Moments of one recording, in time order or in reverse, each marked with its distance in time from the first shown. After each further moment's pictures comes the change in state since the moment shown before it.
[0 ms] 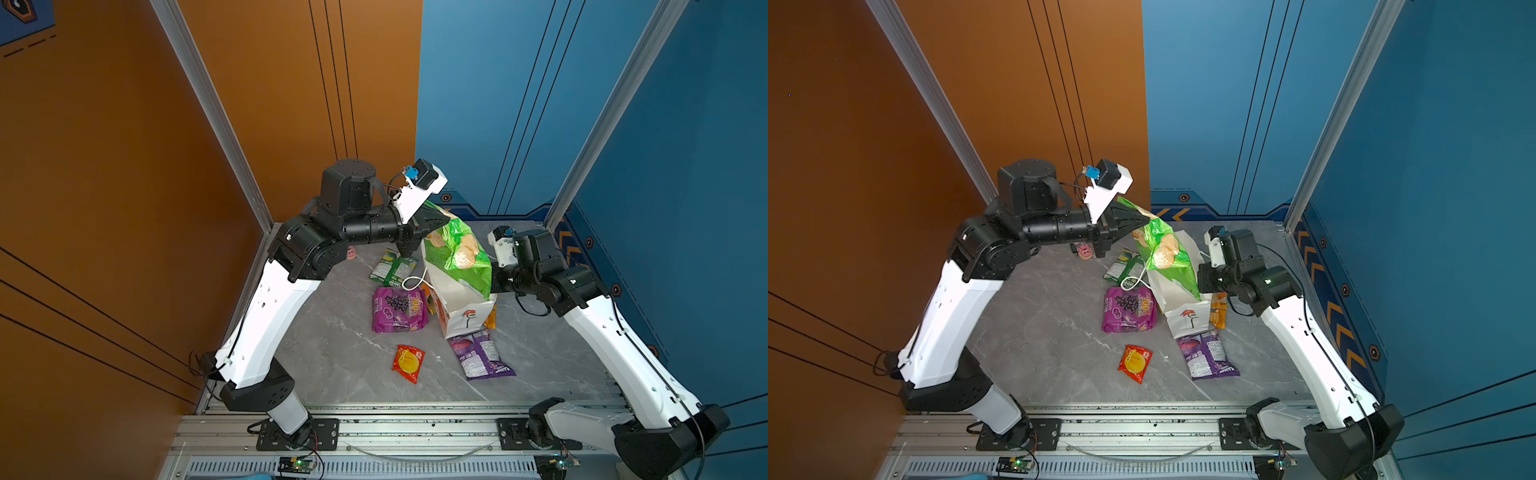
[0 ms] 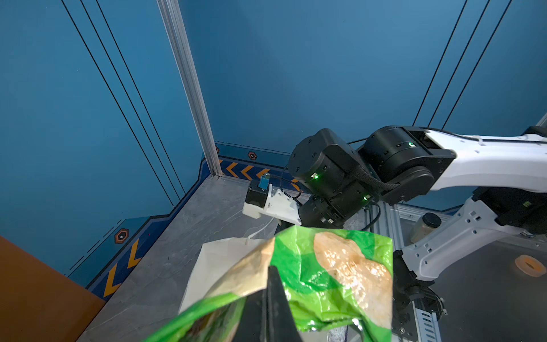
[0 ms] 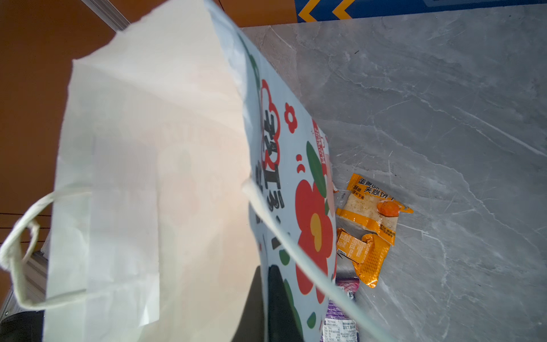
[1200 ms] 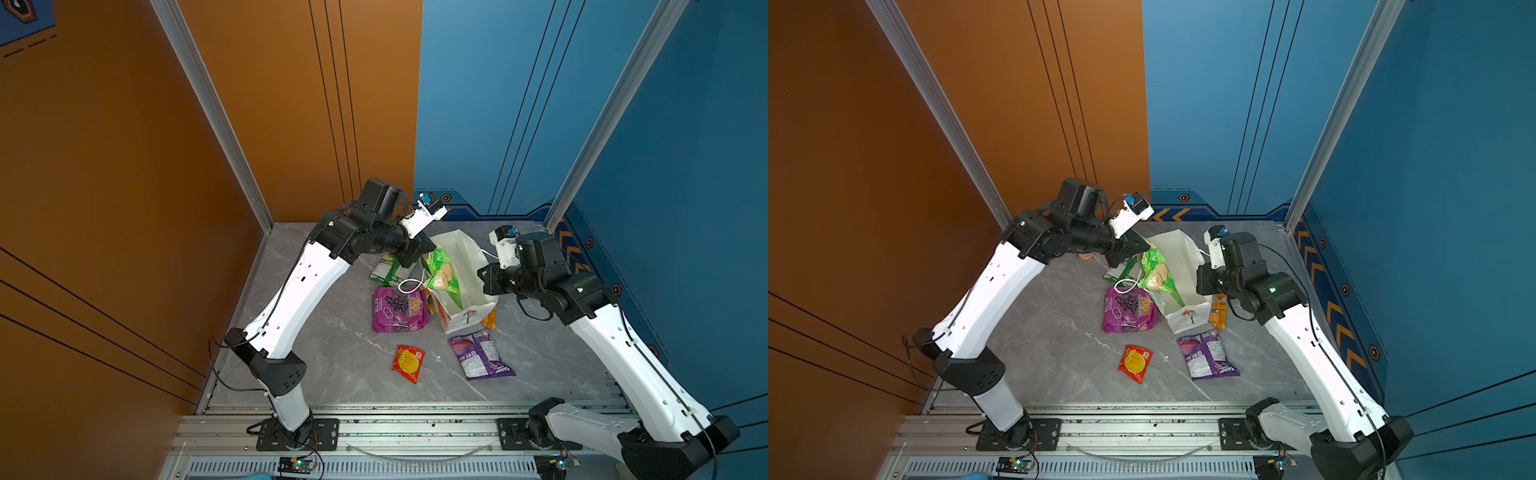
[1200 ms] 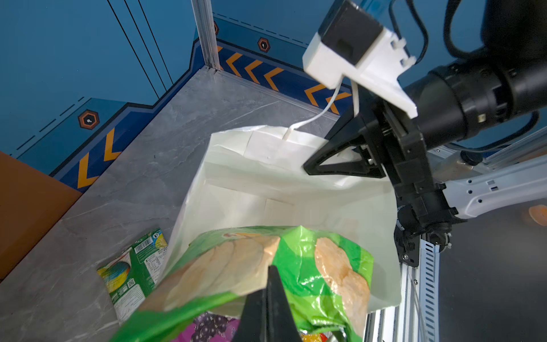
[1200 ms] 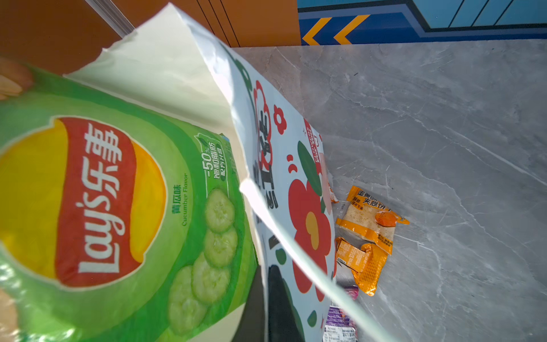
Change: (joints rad) left arm 0.055 0.102 -0.150 -0.189 -0.053 0.067; right arm 0.033 -0.057 -0.009 0.025 0.057 0.002
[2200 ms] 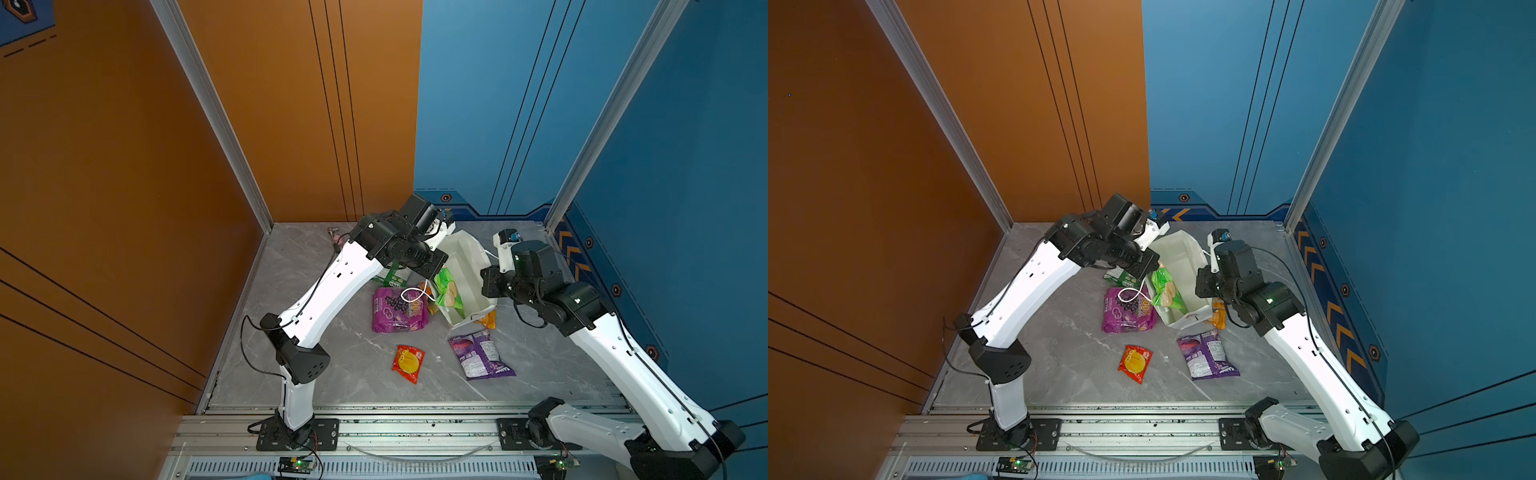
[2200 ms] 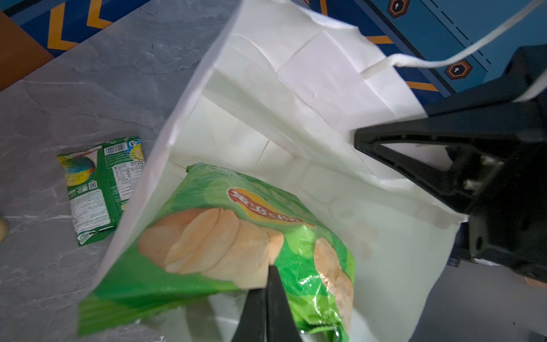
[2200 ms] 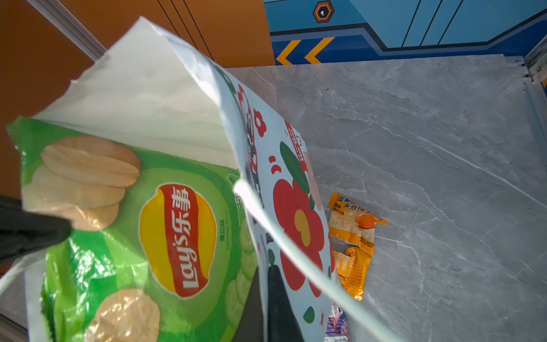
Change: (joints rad) left arm -0.143 0.159 0.119 -0.172 -0.247 -0.371; right arm 0.076 -0.046 -0.080 0.081 0.182 0.079
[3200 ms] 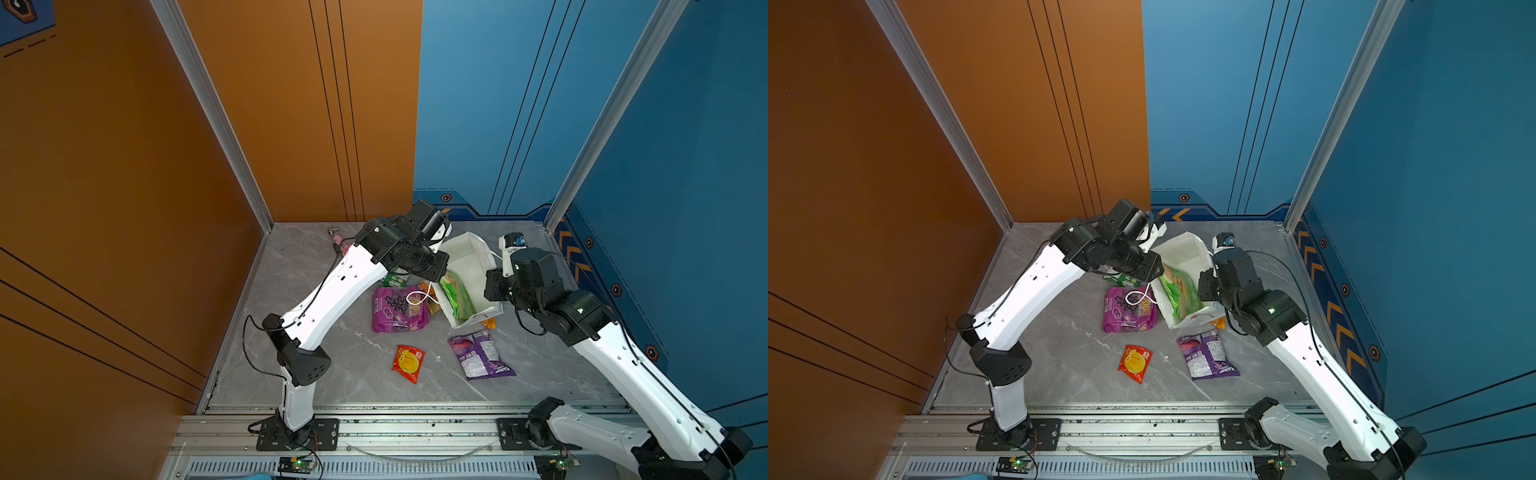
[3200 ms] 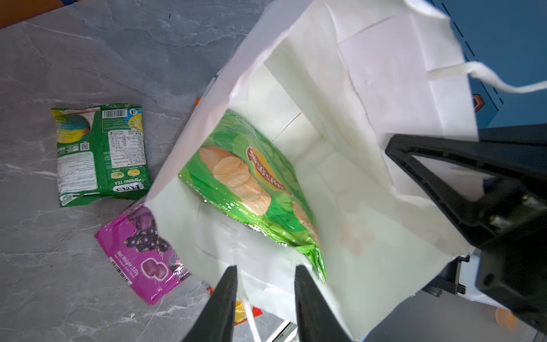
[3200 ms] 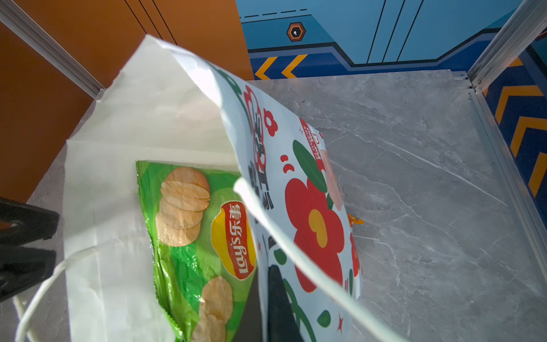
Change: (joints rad) left arm -0.026 -0.002 -0.010 -0.004 -0.089 -0.184; right arm 0.052 -0.055 -0.035 0.007 0.146 0.023
